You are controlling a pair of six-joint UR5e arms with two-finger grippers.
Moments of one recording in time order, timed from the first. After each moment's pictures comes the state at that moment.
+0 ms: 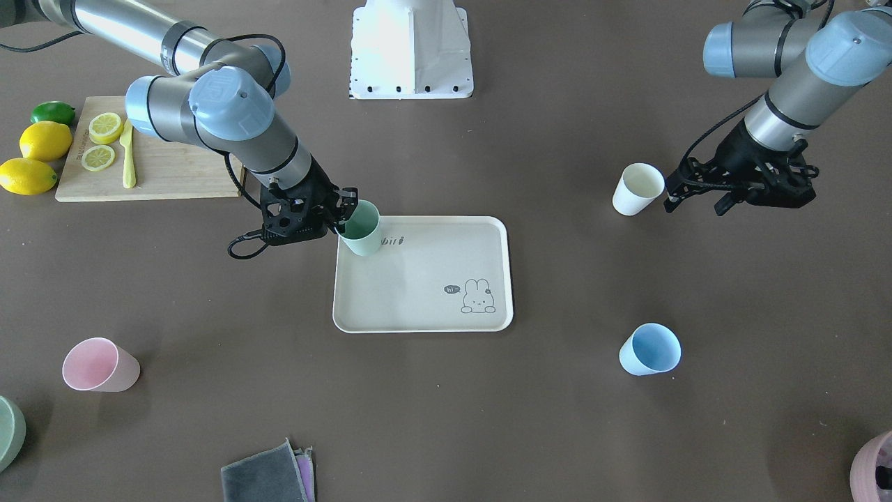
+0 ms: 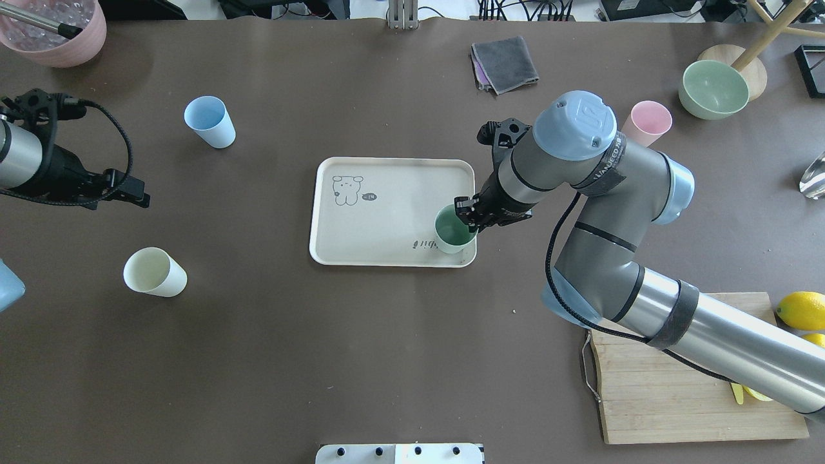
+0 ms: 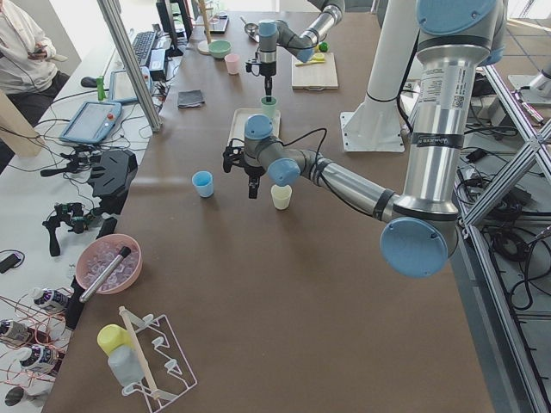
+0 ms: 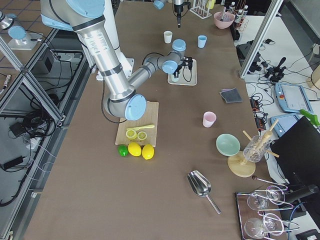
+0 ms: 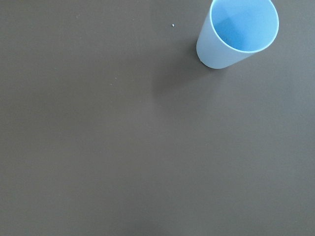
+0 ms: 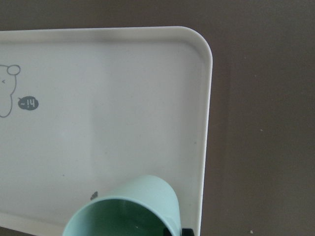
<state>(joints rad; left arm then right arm) -0.92 -1.65 -1.88 -1.96 -2.16 -0.93 0.65 -1.02 1.62 -1.27 2.10 1.14</state>
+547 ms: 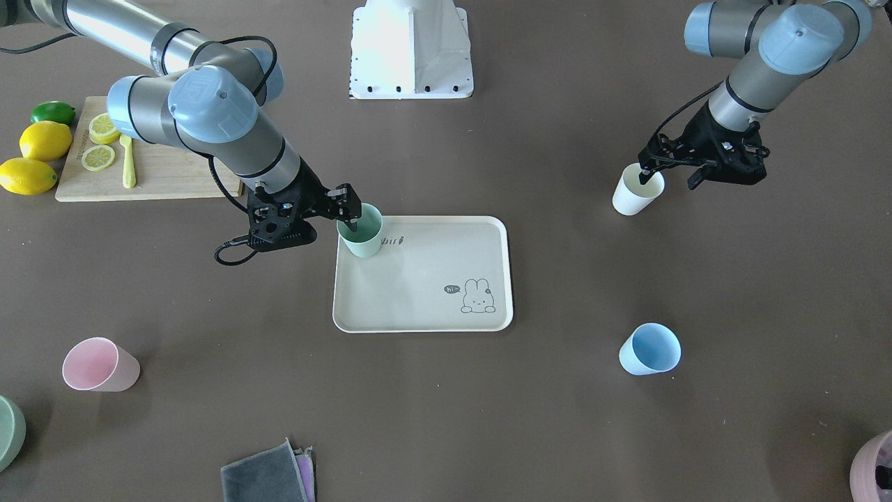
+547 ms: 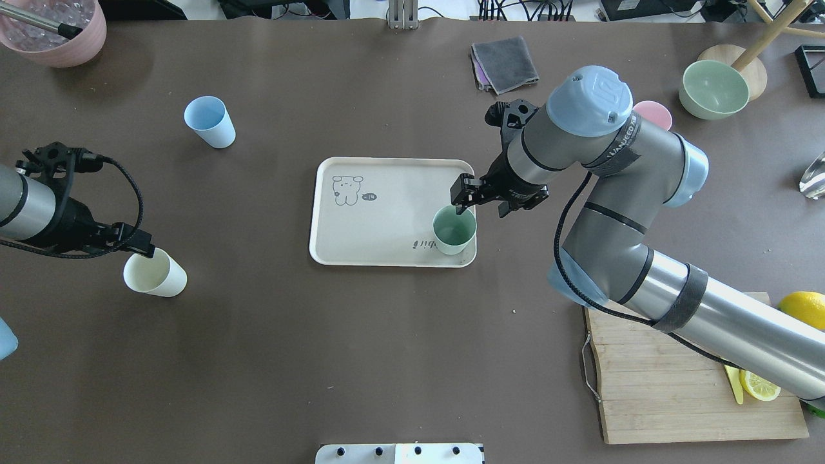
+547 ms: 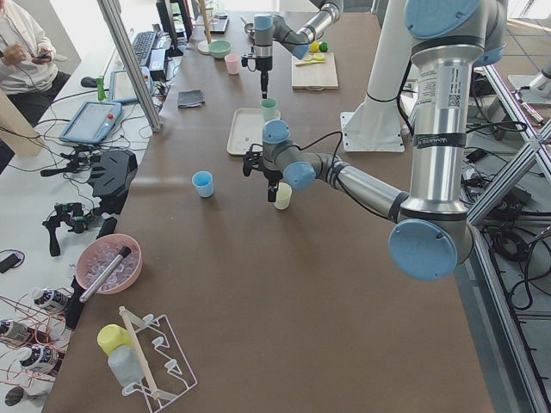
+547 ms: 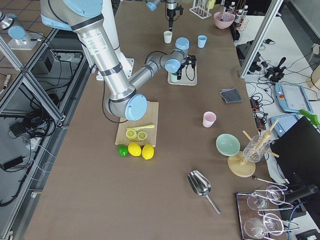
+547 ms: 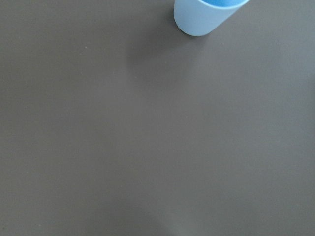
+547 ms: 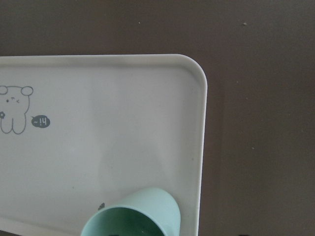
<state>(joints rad) -0.82 -1.55 -1.95 -1.96 -2.14 -0.93 0.70 -1.01 1.63 -1.27 2.14 1.14</state>
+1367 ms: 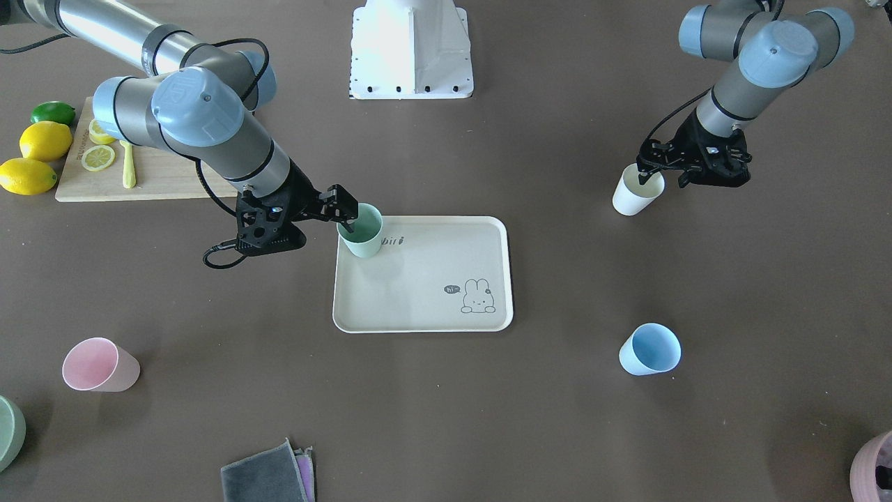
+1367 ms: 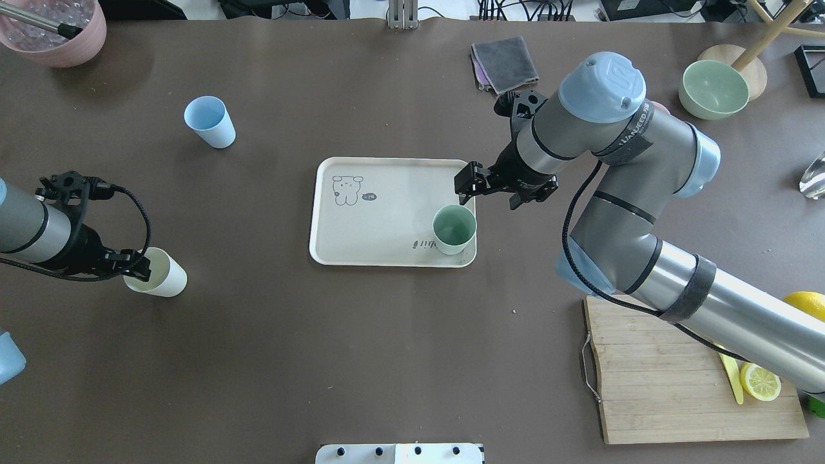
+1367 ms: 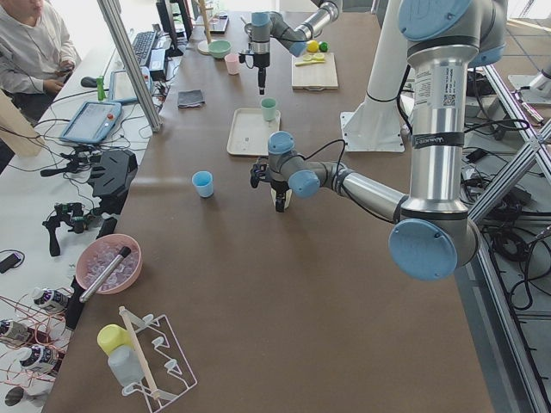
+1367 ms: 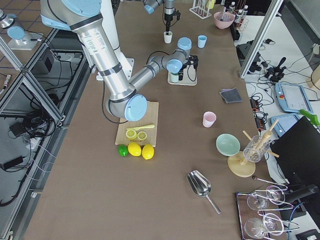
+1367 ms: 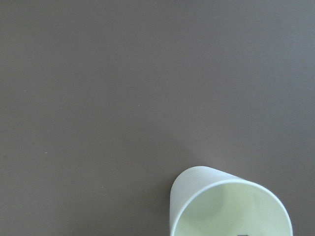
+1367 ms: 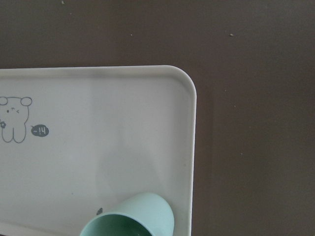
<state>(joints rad) -0.76 -1.54 -1.89 -1.97 -2.11 -0.93 0.72 -1.02 1.63 -1.27 2.17 1.14</state>
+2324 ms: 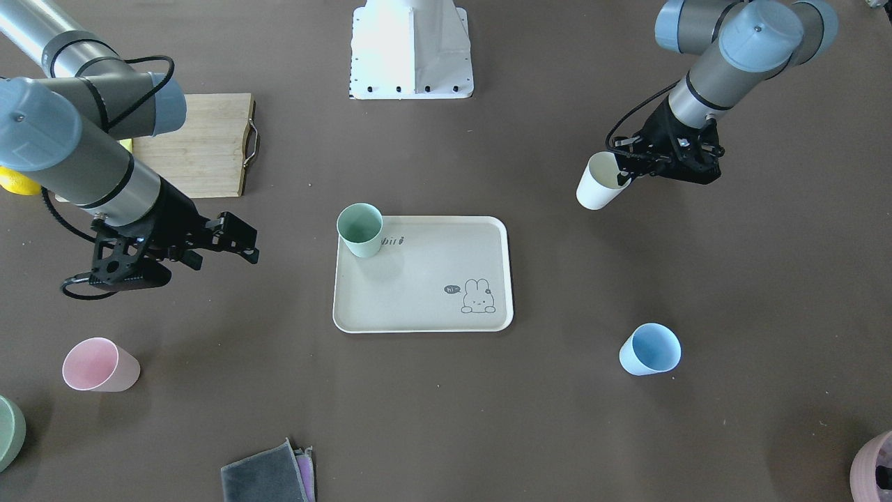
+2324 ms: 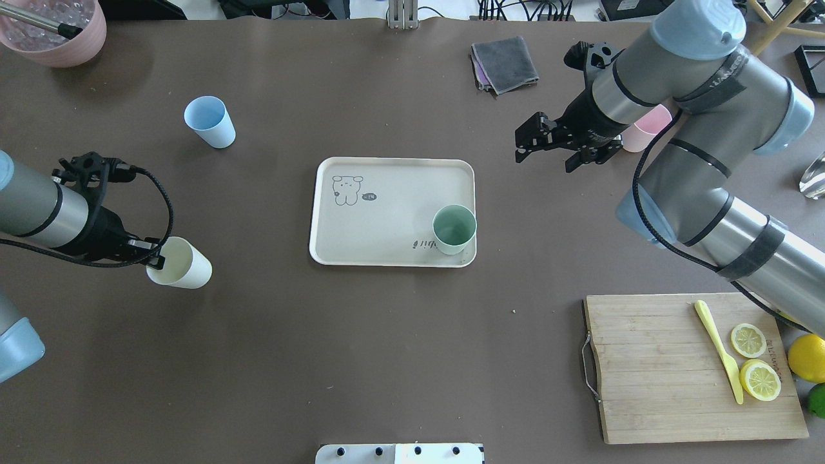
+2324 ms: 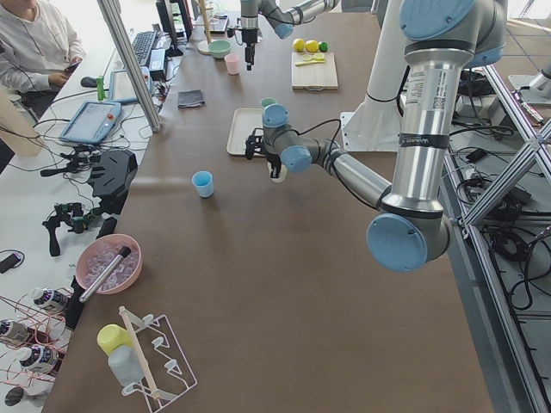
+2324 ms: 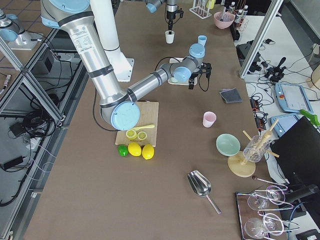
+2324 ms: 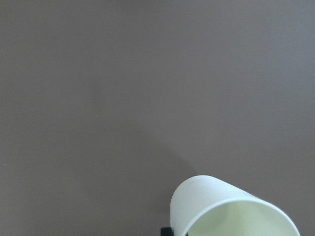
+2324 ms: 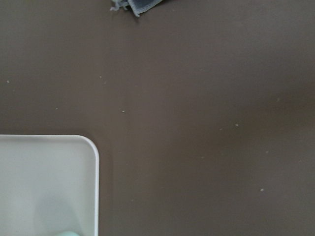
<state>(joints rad) -0.79 -1.75 -1.95 -1.83 -2.18 -0.97 0.96 -1.14 1.64 -1.27 2.30 0.98</state>
